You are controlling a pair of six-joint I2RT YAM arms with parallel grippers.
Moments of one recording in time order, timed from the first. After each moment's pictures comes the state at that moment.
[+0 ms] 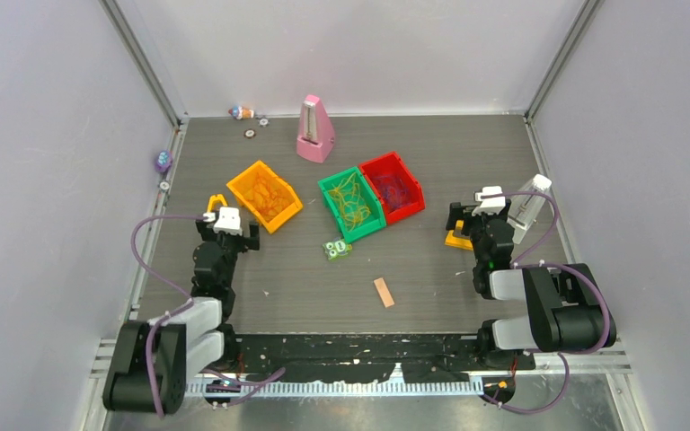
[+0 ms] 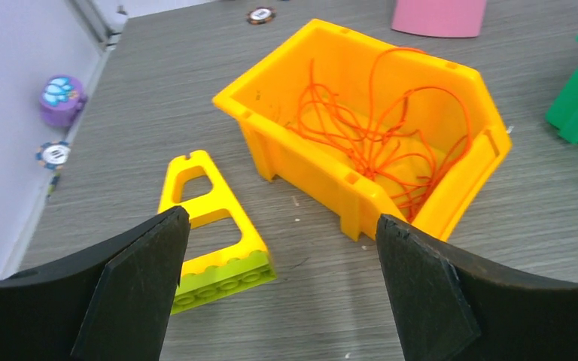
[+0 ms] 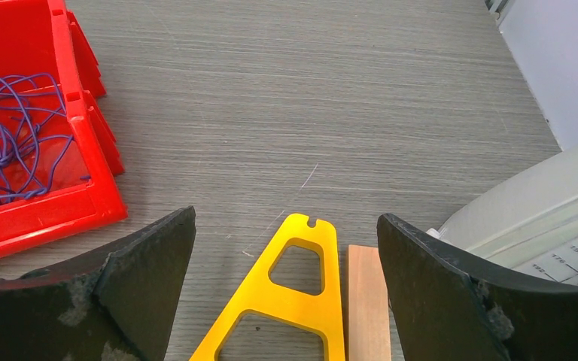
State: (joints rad) left arm -0.05 1.00 0.06 0.86 -0.05 0.17; right arm 0.06 1.37 0.18 1.09 0.07 -0.08
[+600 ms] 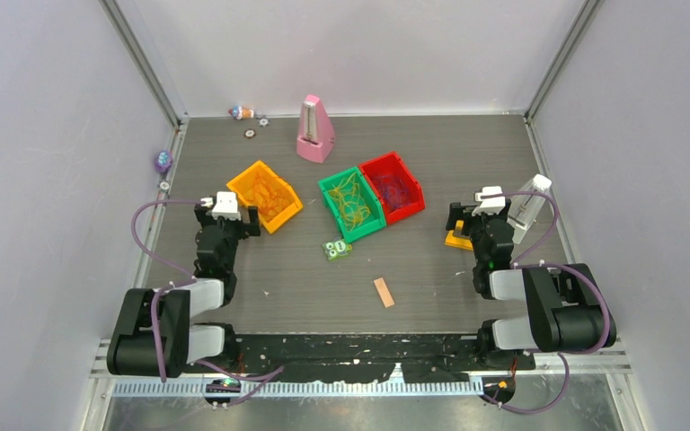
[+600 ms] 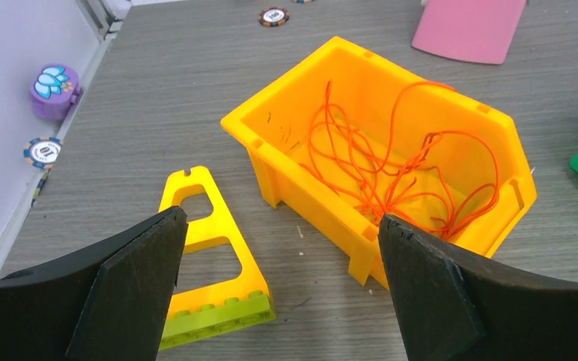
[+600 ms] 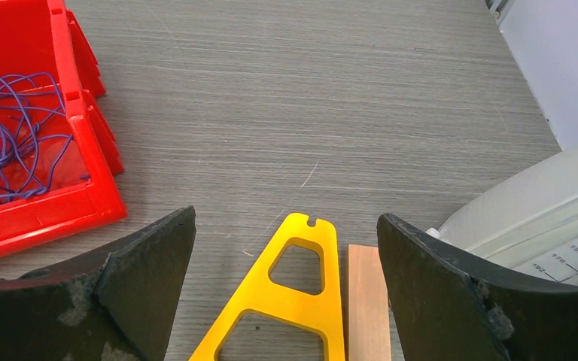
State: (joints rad) left arm -0.04 1.25 0.17 0.99 -0.07 0.10; right arm 0.06 1.37 0.18 1.08 0.07 -0.08
